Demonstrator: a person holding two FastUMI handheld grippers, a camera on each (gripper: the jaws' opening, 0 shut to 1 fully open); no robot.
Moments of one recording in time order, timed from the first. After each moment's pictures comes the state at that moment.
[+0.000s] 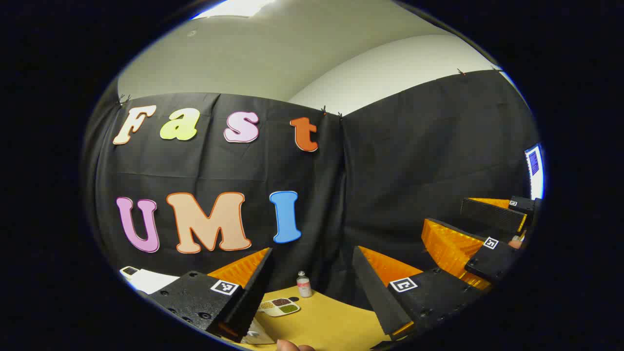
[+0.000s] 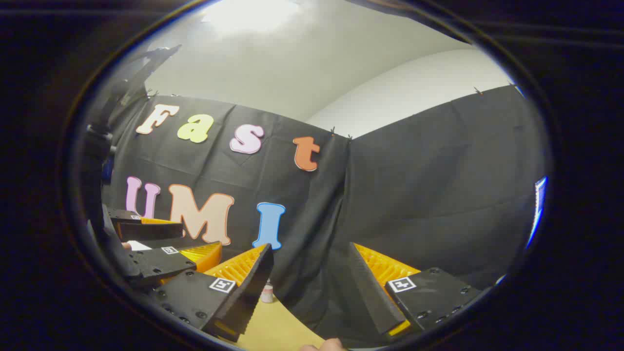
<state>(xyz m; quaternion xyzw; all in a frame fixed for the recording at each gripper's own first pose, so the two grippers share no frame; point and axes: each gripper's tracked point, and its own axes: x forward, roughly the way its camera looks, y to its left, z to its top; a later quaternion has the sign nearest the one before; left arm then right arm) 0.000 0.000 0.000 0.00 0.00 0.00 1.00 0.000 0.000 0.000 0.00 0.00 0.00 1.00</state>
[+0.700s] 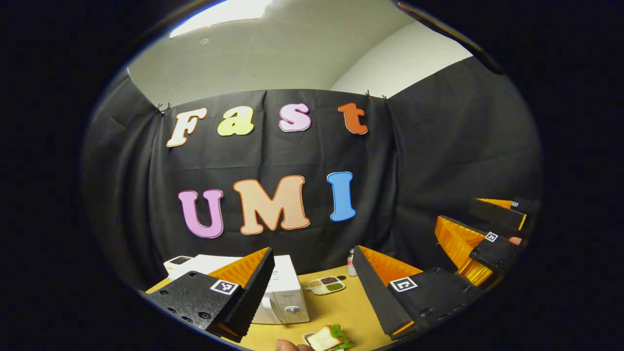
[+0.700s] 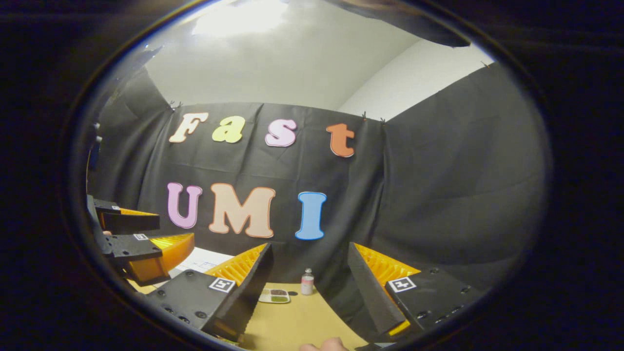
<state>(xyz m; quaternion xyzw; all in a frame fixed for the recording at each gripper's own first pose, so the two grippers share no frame) -0.089 0.052 -0.017 0.03 0.05 0.17 0.98 -0.009 0.032 -0.034 0.07 0.03 0.12 0.99</state>
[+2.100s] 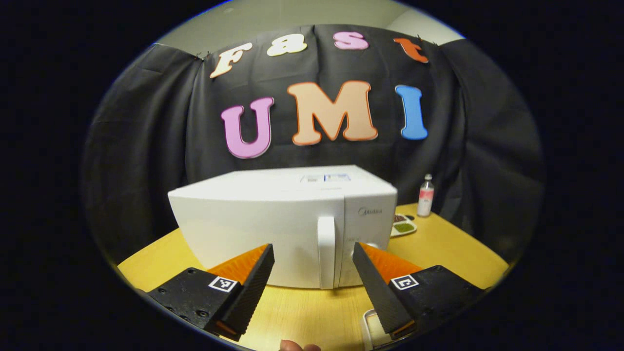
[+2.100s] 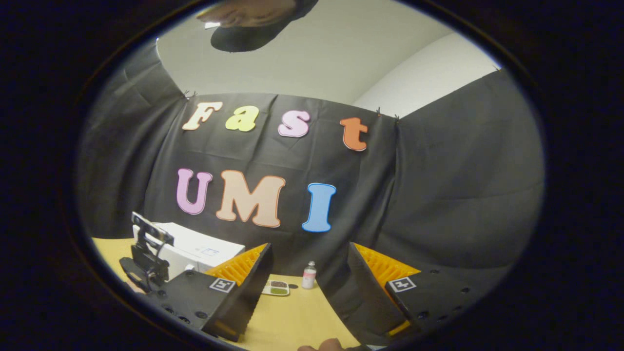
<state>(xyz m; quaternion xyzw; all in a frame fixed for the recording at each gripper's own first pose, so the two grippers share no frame) -0.103 0.197 -0.332 -0.01 0.23 0.31 0.92 -0.011 0.042 -0.061 0.02 0.05 0.16 0.99</state>
